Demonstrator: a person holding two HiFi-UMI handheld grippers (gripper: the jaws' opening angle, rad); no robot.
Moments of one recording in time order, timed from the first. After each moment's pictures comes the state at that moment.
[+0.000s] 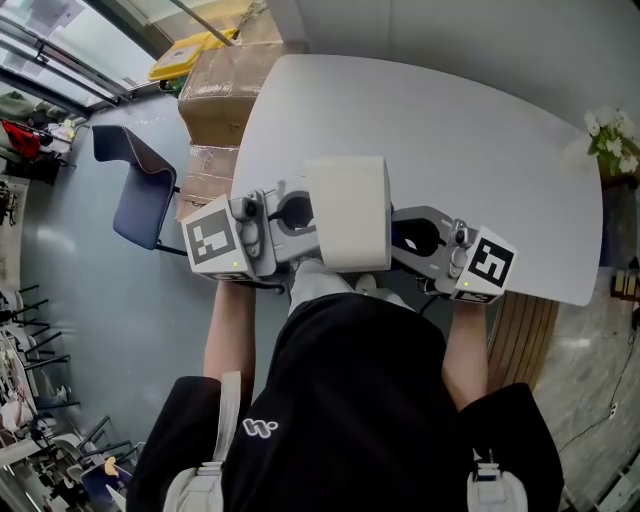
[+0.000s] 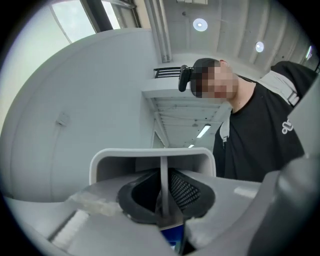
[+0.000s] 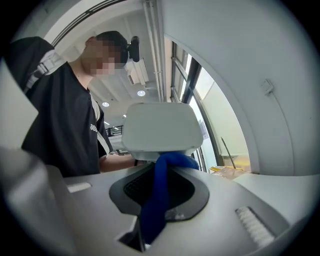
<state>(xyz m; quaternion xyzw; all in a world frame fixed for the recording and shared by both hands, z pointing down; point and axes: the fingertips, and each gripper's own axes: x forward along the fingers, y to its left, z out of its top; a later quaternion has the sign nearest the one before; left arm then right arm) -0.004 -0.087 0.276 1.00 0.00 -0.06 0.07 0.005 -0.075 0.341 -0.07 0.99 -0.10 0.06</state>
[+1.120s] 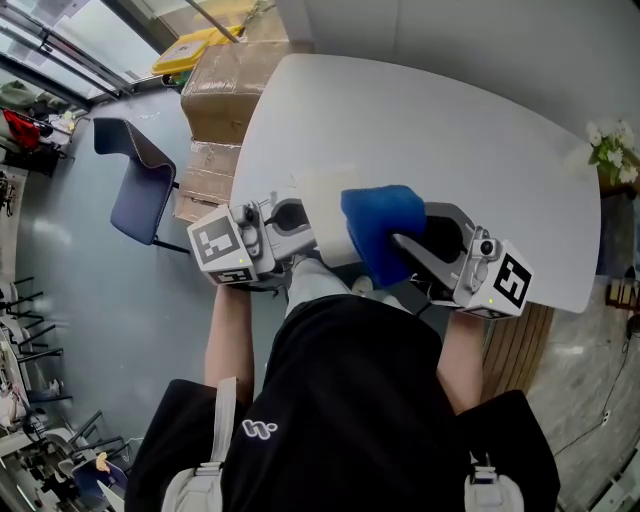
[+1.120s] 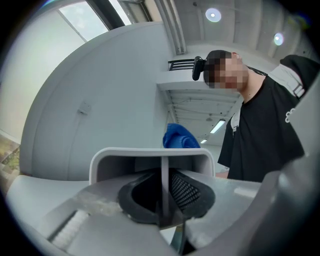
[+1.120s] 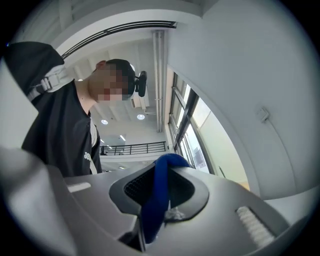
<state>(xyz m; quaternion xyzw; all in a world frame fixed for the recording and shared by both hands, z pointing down) -0.037 -0.099 0.334 0.99 -0.07 -0.01 0.10 0.022 -0.077 0.258 -0.11 0.97 -0.06 0.21</state>
